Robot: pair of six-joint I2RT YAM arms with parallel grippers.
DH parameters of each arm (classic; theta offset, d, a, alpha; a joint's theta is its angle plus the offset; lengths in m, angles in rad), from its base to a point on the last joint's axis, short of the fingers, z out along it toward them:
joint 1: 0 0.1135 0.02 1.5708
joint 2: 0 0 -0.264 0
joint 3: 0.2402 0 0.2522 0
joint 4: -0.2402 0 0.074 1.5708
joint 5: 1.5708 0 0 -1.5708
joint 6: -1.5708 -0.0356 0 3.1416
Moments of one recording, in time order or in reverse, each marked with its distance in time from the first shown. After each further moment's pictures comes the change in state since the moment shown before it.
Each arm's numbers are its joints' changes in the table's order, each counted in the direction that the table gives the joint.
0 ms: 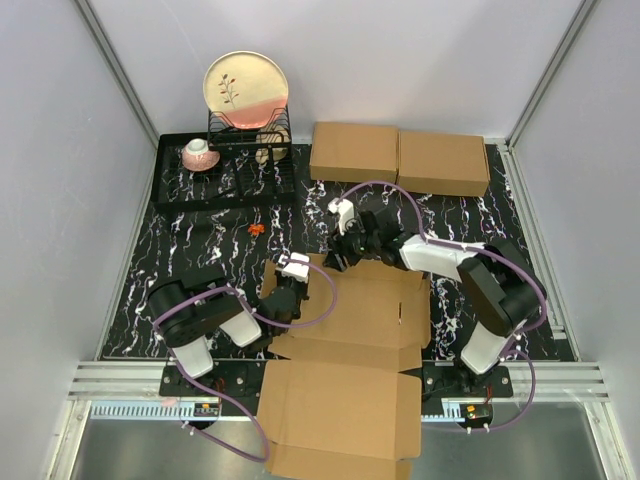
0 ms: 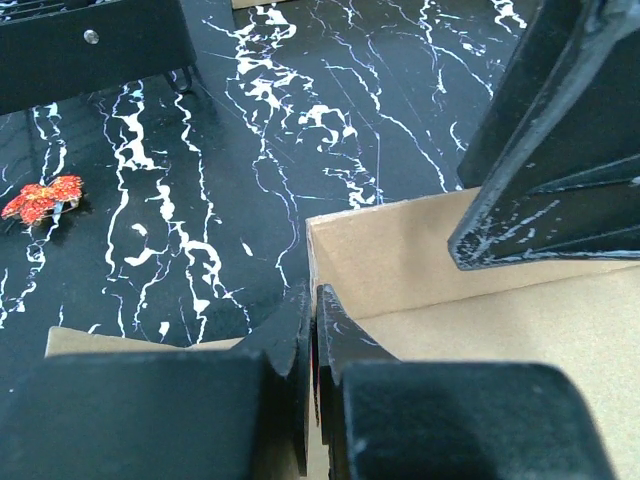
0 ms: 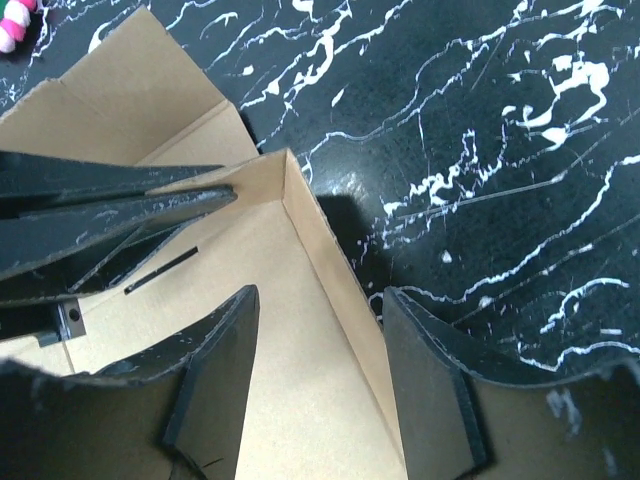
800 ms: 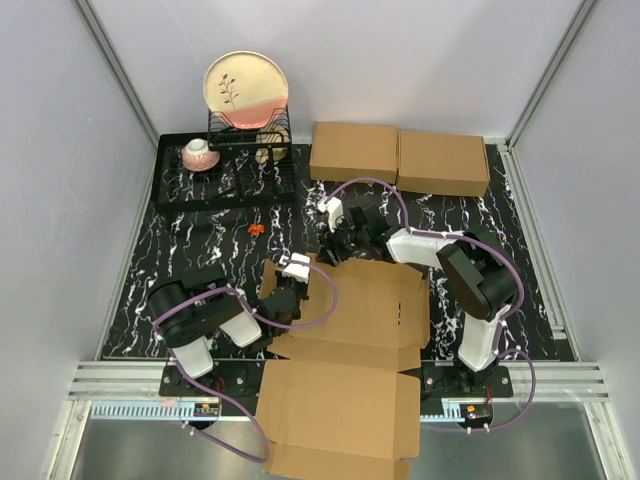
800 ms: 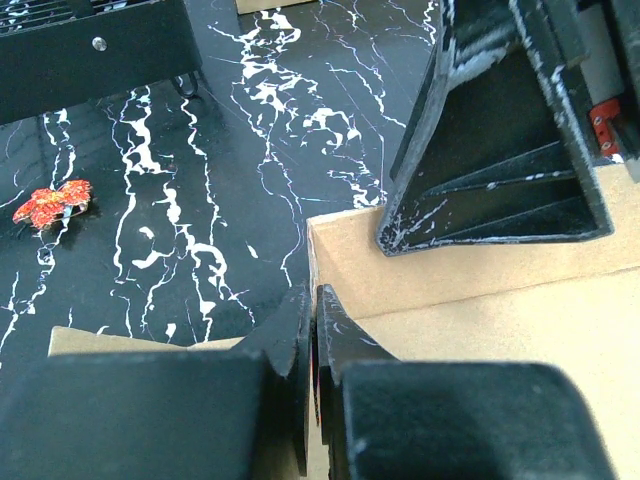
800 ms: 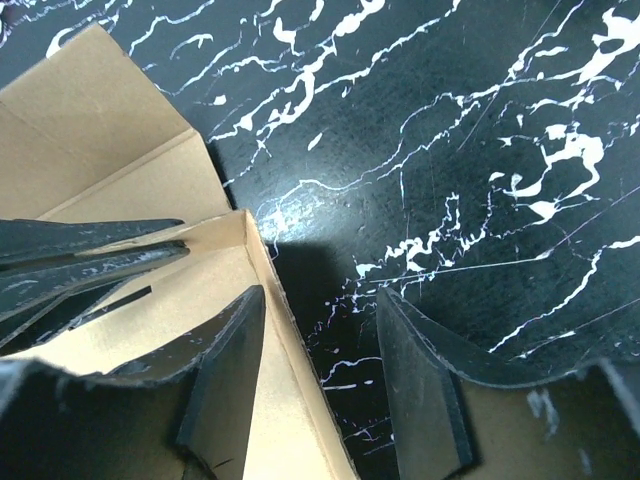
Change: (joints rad) left arm -0.007 0.000 0.000 0.003 -0.018 -0.023; right arm 0.013 -0.159 0.113 0.044 -0.008 0.089
